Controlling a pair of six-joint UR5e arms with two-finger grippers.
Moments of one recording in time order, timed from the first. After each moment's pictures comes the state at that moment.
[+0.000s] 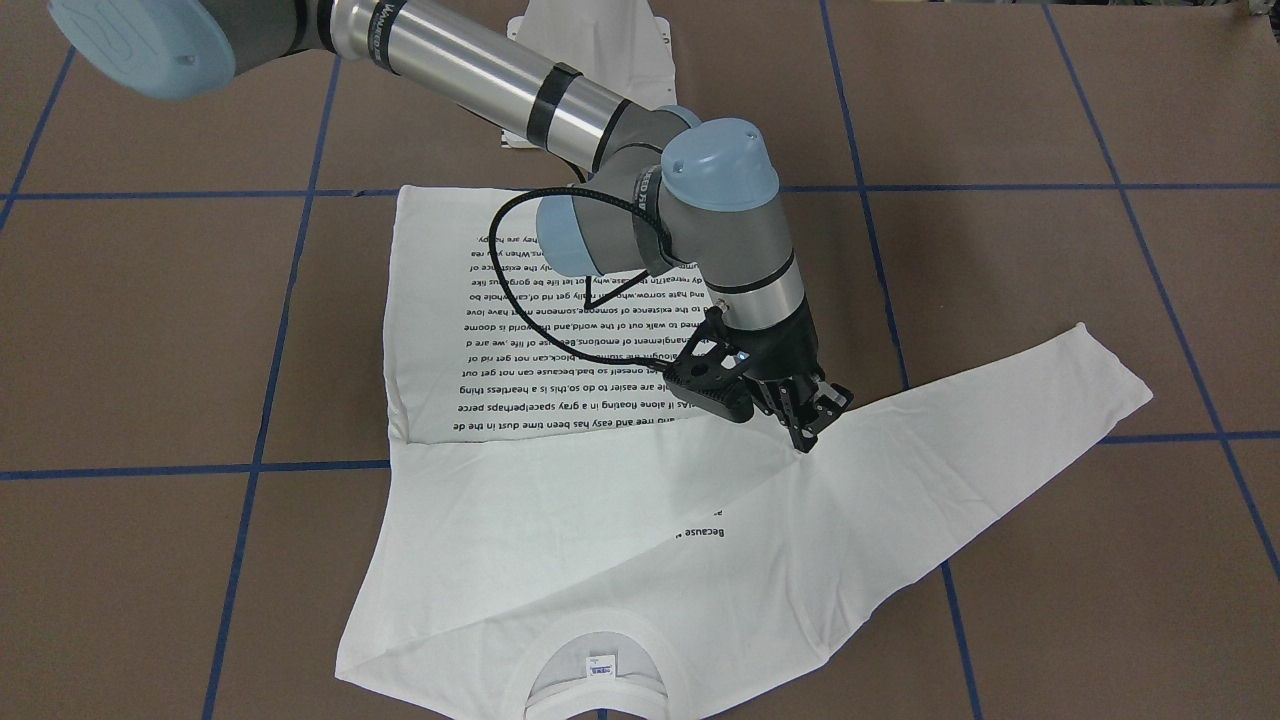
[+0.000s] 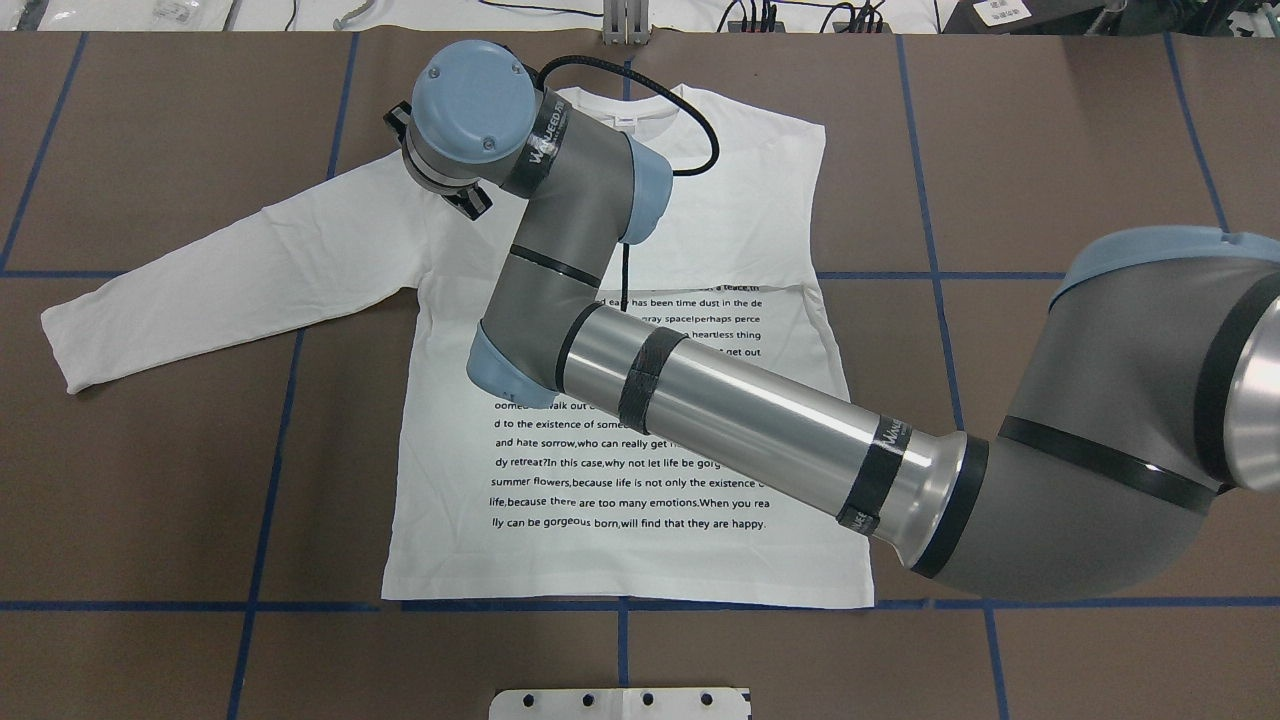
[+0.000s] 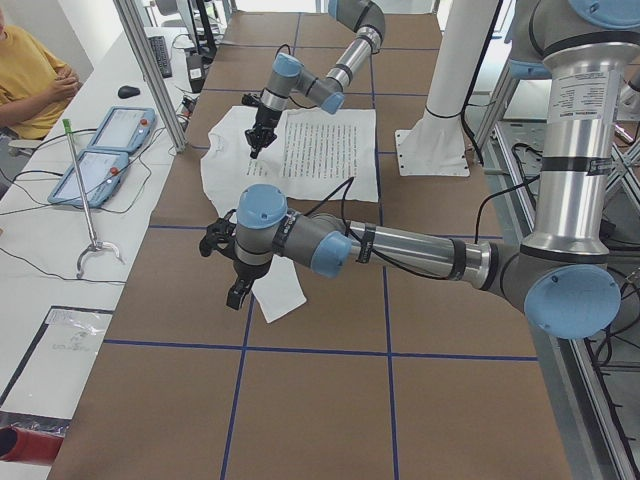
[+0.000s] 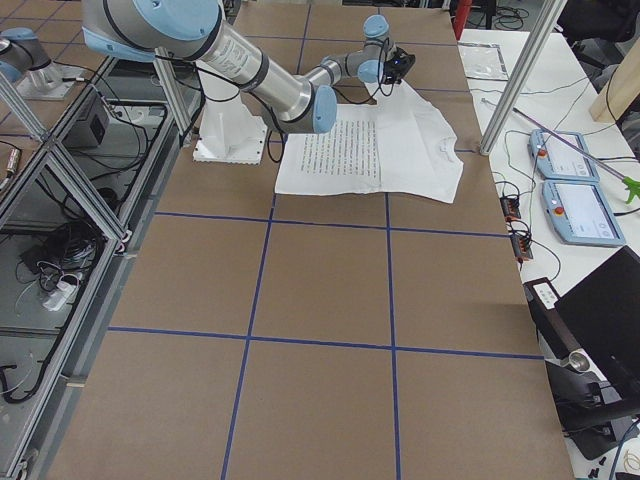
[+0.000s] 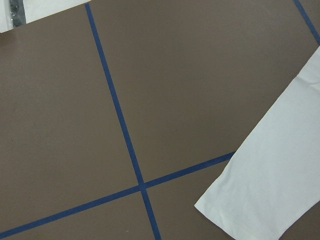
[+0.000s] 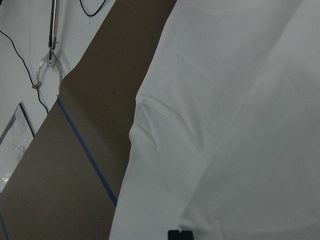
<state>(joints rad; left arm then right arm) -1.51 -1.59 -1.70 -1.84 -2.32 0.00 0.57 -0.27 0.80 -0.87 1.66 2.05</state>
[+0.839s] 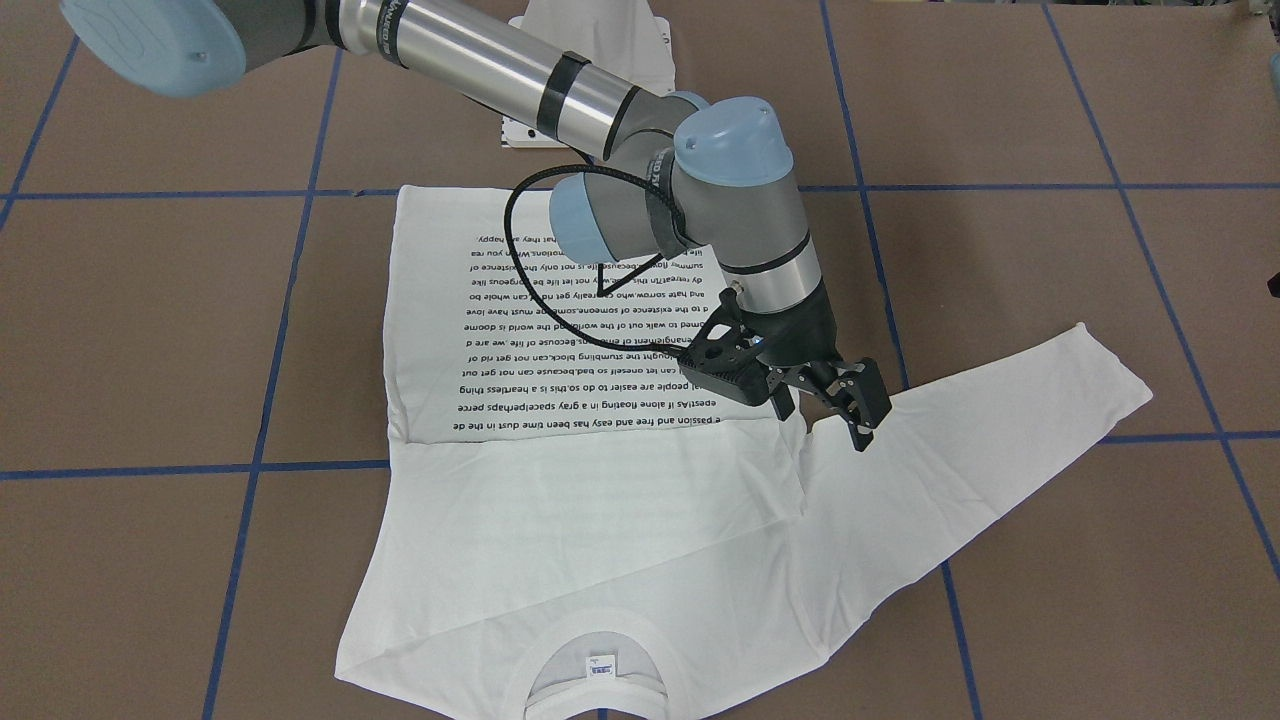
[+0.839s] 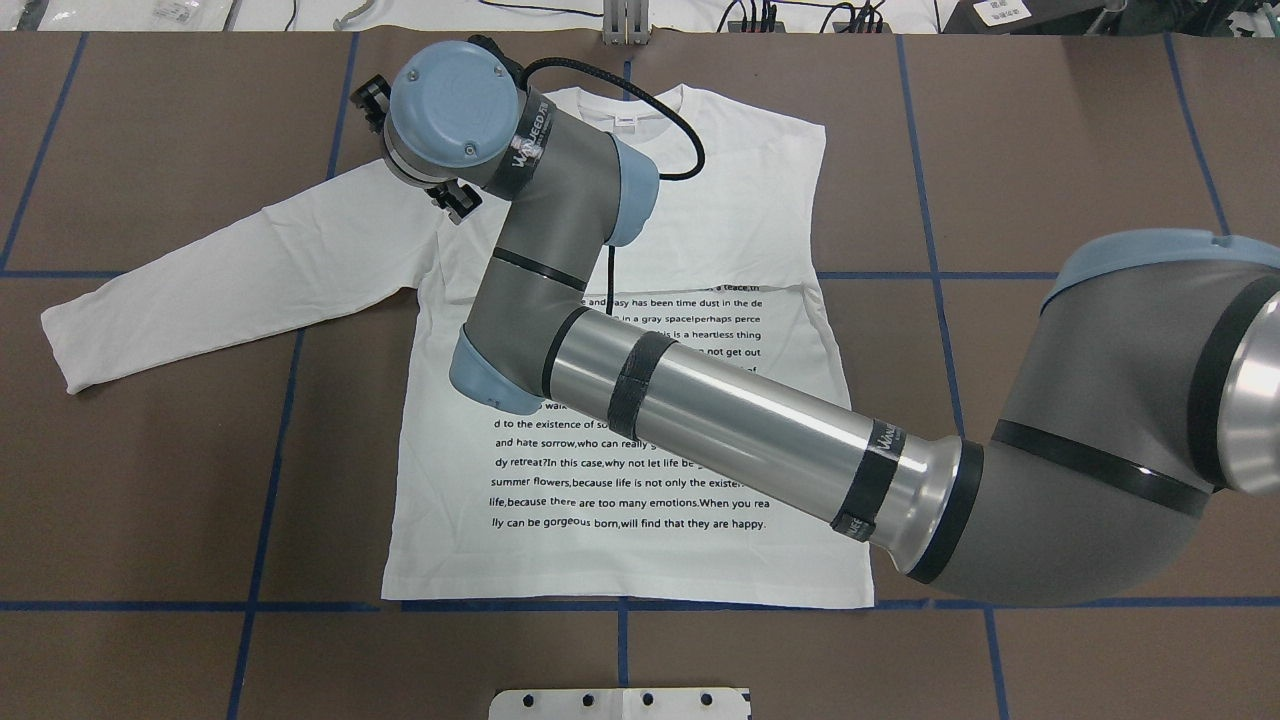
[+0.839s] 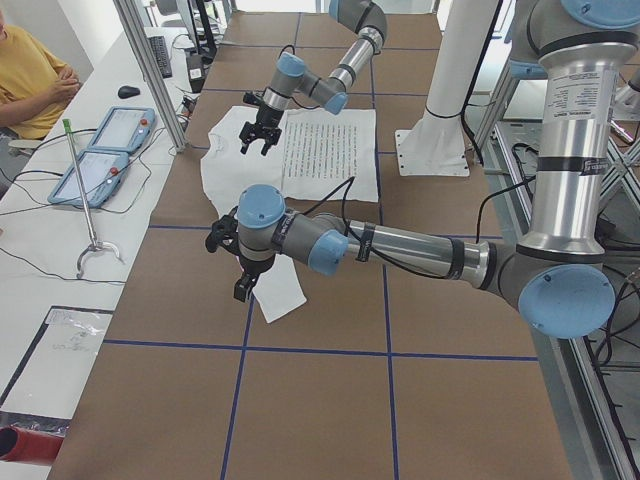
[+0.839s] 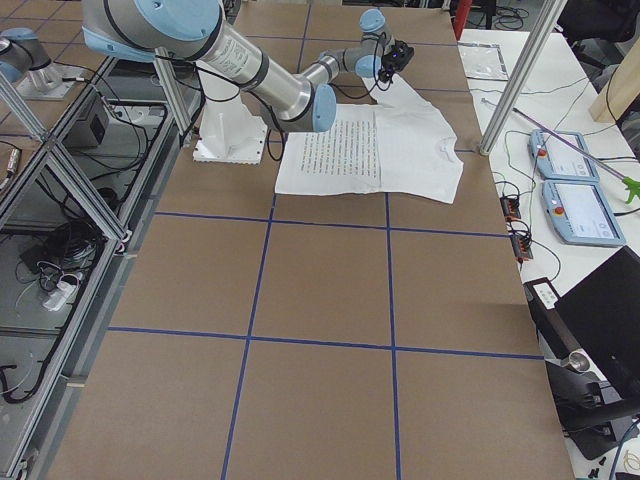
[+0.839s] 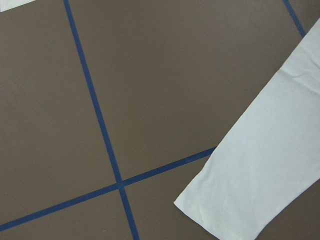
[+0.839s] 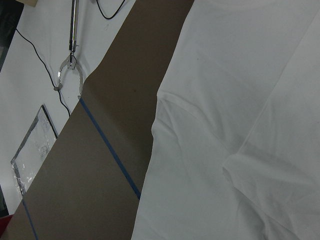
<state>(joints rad) -1.46 -1.59 -1.70 -1.84 -2.40 -0.02 0.58 -0.29 0.86 -0.87 1.65 2.07</state>
